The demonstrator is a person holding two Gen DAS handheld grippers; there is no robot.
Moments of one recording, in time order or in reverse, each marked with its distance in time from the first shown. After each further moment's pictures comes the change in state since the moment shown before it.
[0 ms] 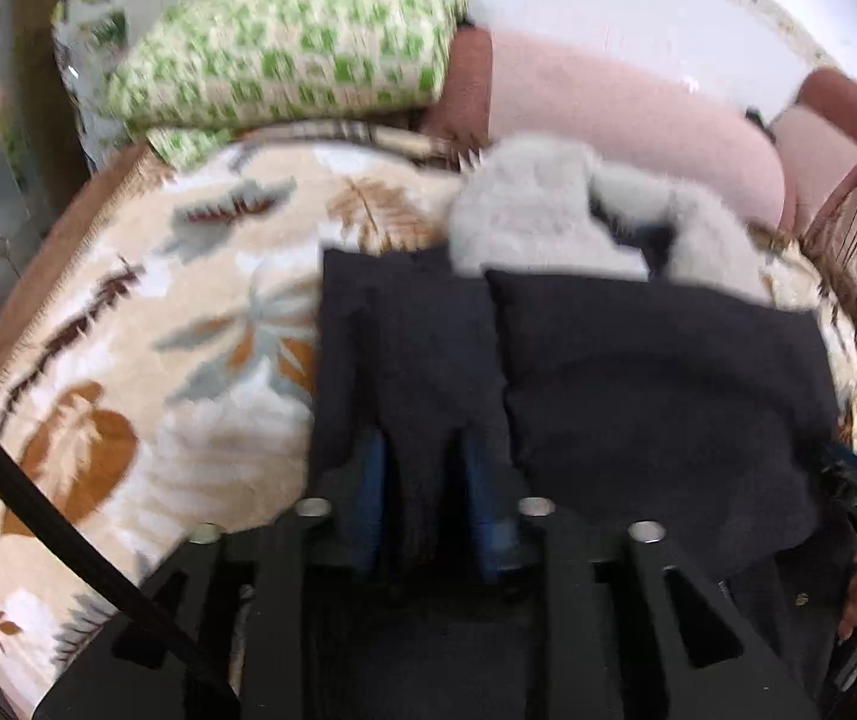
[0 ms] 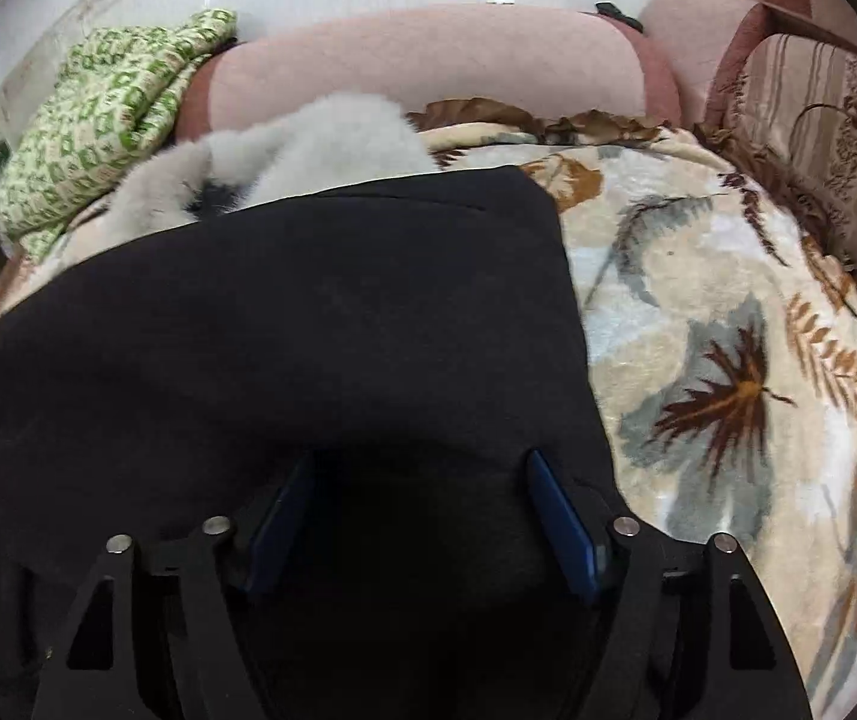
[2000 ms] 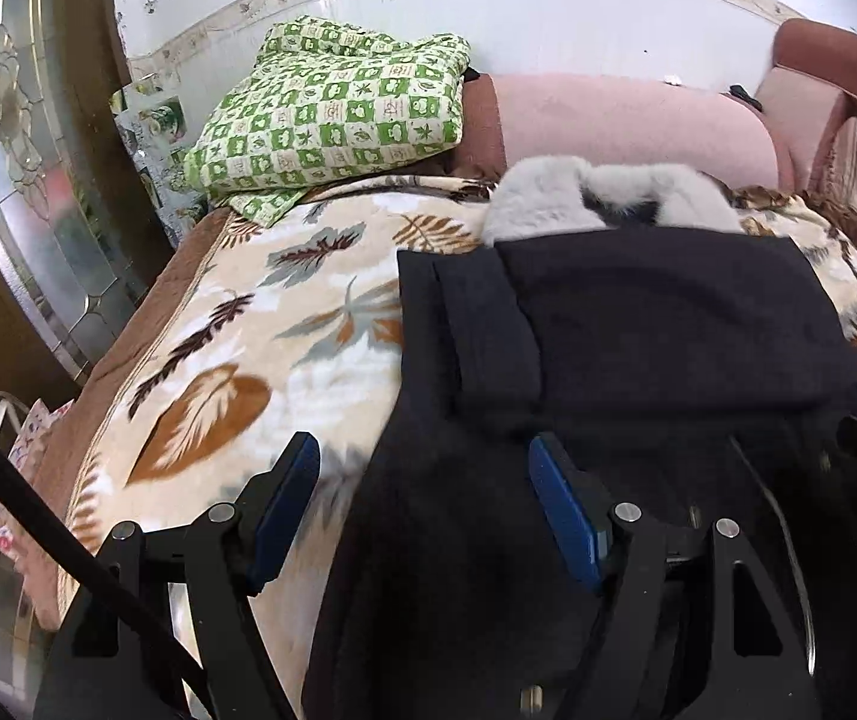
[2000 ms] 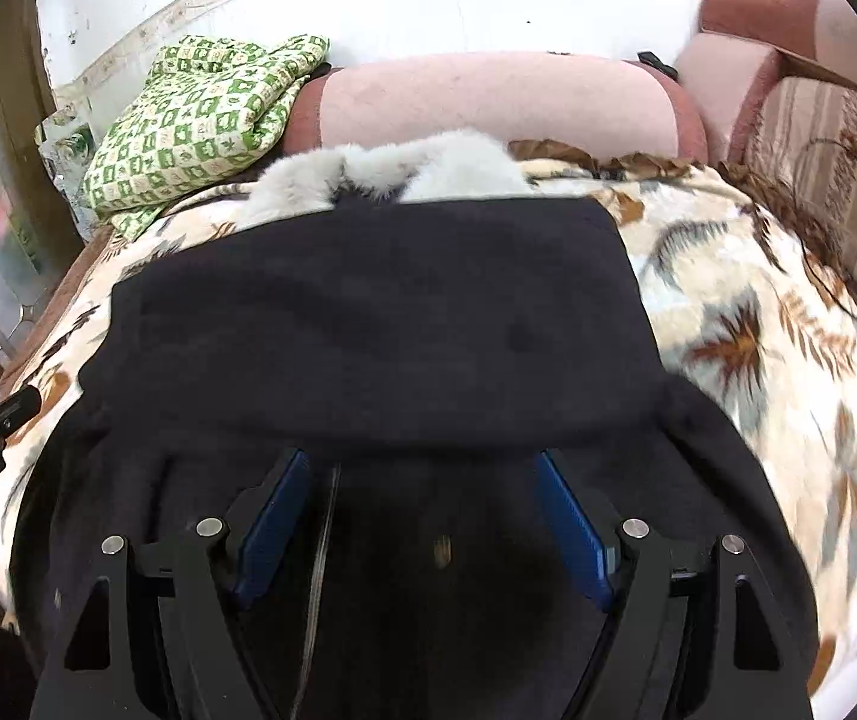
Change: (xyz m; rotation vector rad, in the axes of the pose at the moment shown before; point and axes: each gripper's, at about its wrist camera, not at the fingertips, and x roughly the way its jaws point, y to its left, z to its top) left arm -0.096 -0.018 -0.085 0.144 -0.091 0.185; right arm -0.103 0.053 -0.077 -0.071 -0.092 0.110
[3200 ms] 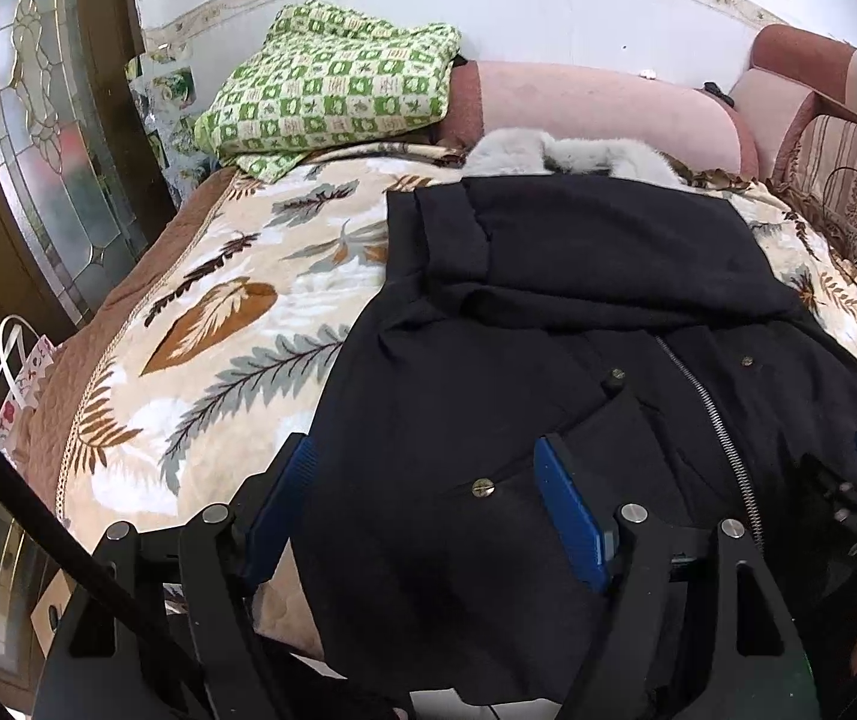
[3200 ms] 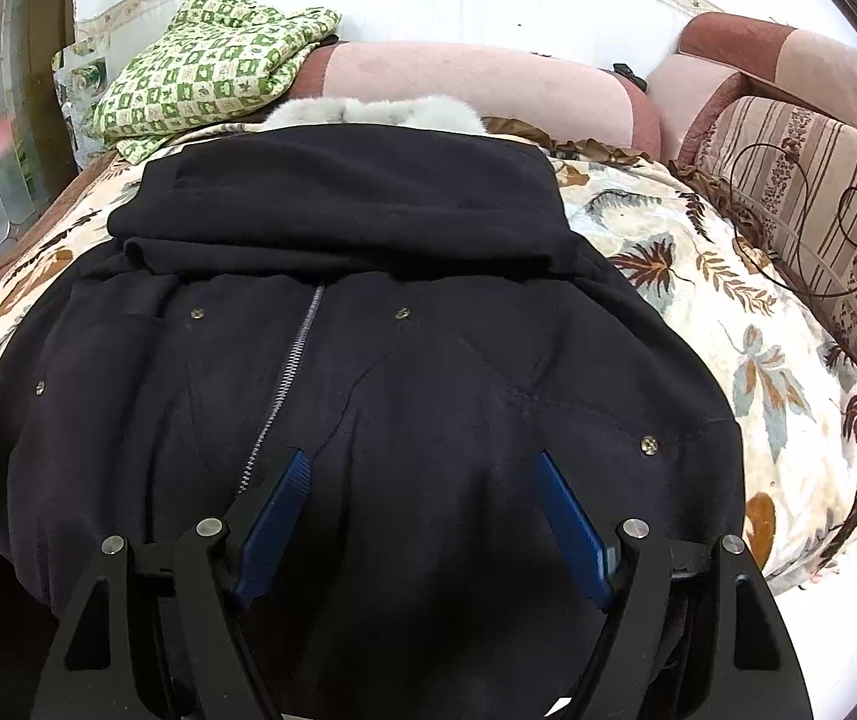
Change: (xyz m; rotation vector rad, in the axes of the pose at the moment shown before) left arm -0.067 -0.009 -0.063 -0.057 0.045 -0.044; right arm -0.059 0.004 -0.085 -0.091 0.013 -0.132
